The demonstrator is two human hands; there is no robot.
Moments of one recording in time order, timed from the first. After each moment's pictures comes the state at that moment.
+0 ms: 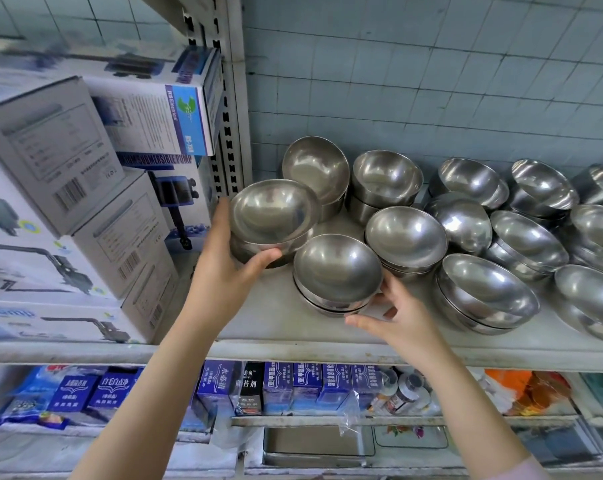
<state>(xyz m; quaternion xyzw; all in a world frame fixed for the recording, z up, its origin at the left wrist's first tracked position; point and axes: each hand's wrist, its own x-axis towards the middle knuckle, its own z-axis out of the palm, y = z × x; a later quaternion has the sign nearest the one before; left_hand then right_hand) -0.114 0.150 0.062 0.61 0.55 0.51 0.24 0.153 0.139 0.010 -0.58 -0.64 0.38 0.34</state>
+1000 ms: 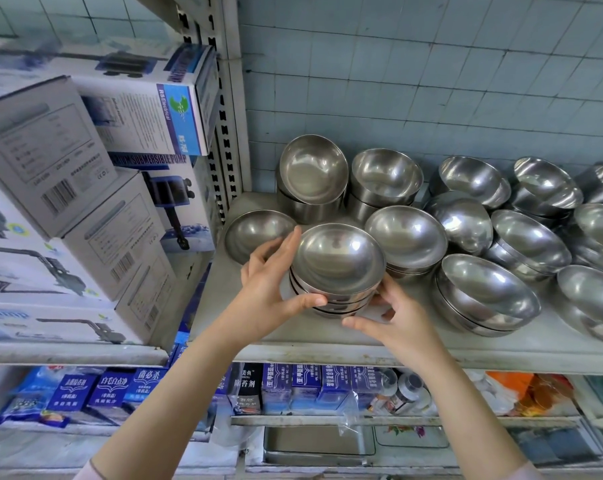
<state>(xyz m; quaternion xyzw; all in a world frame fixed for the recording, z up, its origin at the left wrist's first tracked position) -0.080 0.149 0.040 0.76 0.51 0.32 0.25 0.154 0.141 0.008 -0.57 -0.64 0.37 0.35</state>
